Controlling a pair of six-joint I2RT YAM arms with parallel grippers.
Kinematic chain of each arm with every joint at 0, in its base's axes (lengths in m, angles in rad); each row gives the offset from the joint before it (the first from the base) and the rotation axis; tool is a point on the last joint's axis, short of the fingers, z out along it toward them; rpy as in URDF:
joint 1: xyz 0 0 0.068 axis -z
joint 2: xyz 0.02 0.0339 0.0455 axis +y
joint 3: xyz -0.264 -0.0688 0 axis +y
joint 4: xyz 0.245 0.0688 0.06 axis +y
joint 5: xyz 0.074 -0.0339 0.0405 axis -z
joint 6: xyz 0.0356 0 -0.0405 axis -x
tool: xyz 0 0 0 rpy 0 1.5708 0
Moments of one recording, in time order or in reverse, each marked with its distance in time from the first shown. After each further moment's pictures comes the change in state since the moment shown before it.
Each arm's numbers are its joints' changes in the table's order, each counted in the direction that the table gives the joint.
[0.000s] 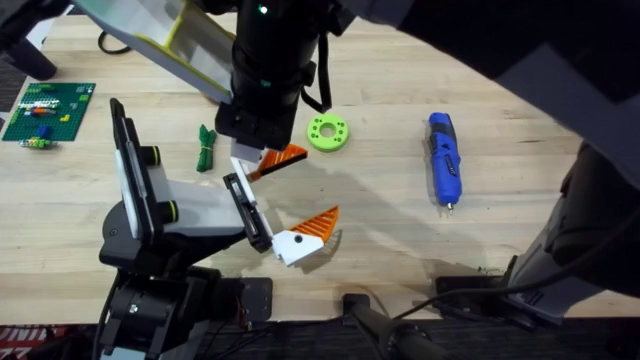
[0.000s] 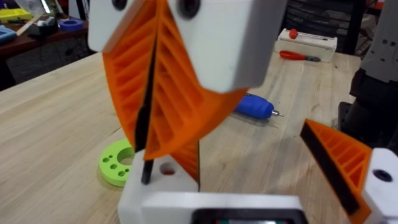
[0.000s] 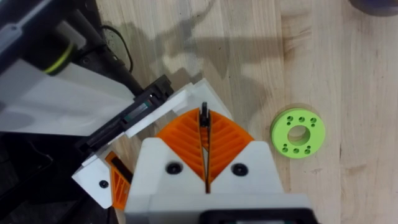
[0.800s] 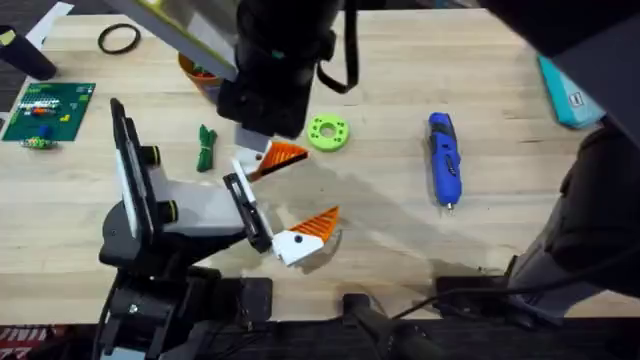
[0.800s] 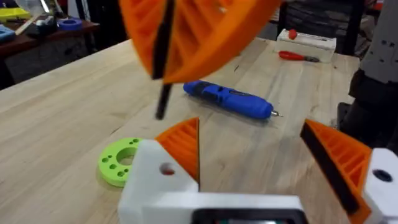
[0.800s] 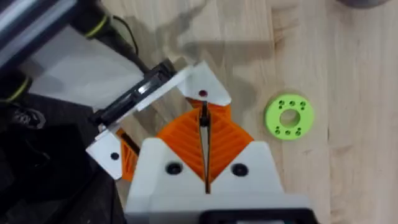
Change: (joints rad) left arm 0.000 0.000 0.000 0.000 0.001 0.004; right arm 0.000 0.000 -0.156 0.142 0.027 0.000
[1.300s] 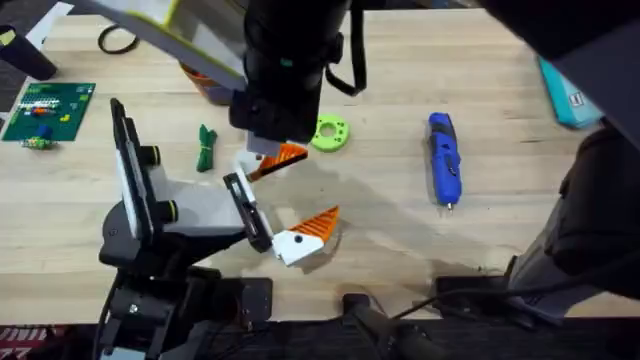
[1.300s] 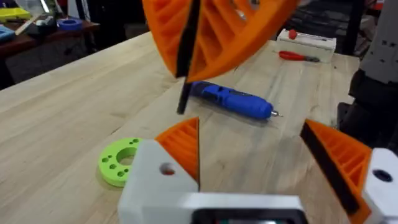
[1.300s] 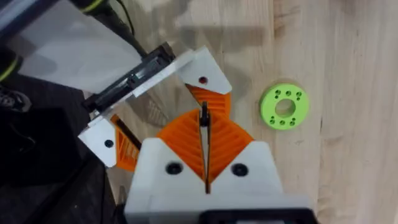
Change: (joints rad) left arm 0.000 0.000 0.000 0.000 0.000 0.000; right arm -0.011 0.000 -0.005 0.053 0.043 0.042
